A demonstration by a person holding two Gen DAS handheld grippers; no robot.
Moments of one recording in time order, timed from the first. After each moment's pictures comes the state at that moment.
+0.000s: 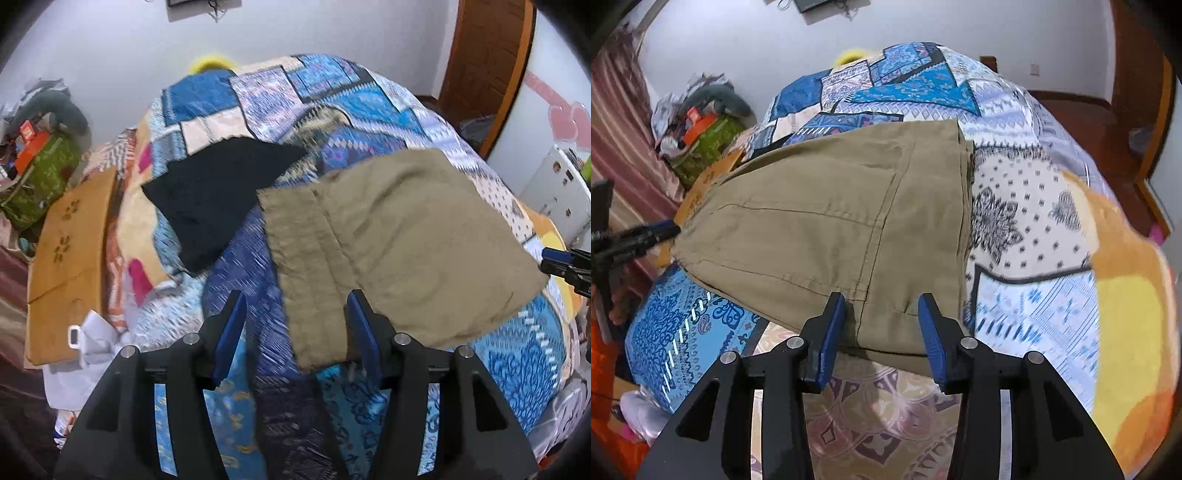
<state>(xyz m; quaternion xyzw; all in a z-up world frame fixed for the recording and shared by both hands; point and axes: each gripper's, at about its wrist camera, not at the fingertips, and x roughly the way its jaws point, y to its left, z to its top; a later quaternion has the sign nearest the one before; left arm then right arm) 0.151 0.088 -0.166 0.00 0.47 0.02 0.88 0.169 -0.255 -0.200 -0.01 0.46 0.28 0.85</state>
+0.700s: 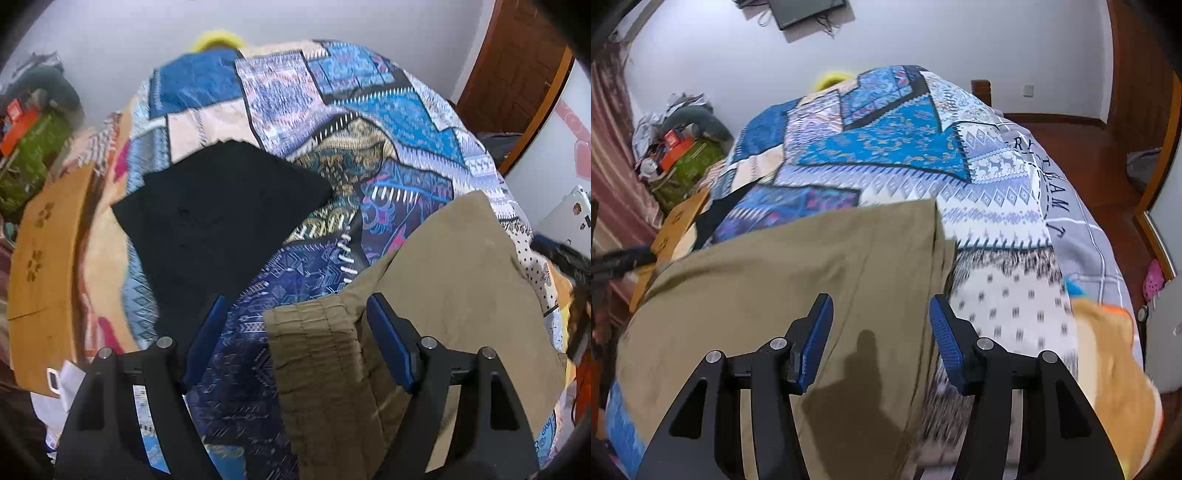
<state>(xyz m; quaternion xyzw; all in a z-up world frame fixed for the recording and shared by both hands) 0.289 0.115 -0.203 -0.04 0.51 0.02 0.86 0.331 -0.238 -0.212 0.02 0.44 0.25 0.86</state>
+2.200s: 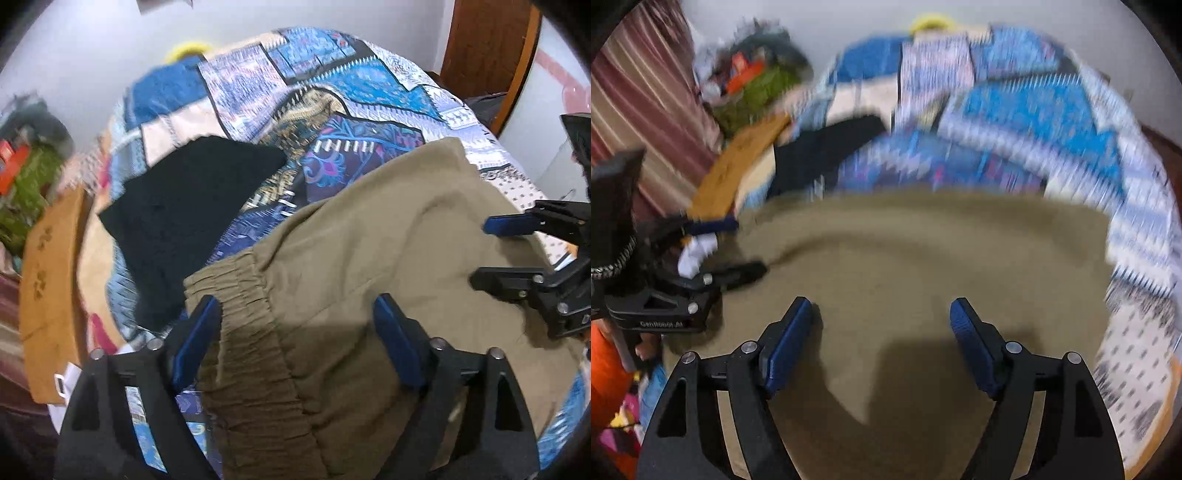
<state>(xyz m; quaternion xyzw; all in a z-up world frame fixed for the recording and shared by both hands) 0.258 0.055 -0.216 0.04 0.51 0.02 0.86 0.276 -0.106 -0.211 -0.08 0.51 0.38 0.77</state>
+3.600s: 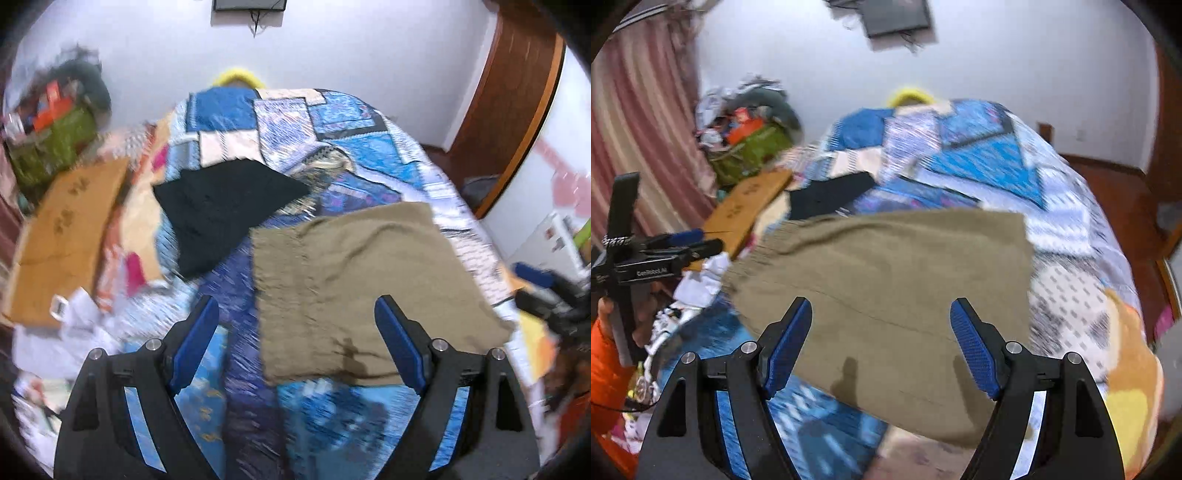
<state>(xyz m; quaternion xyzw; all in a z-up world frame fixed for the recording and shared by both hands) 0.133 0.082 -0.141 -0.11 0.43 0.03 0.90 0.170 -0.163 -0.138 -0.03 0.37 0.36 0.85</state>
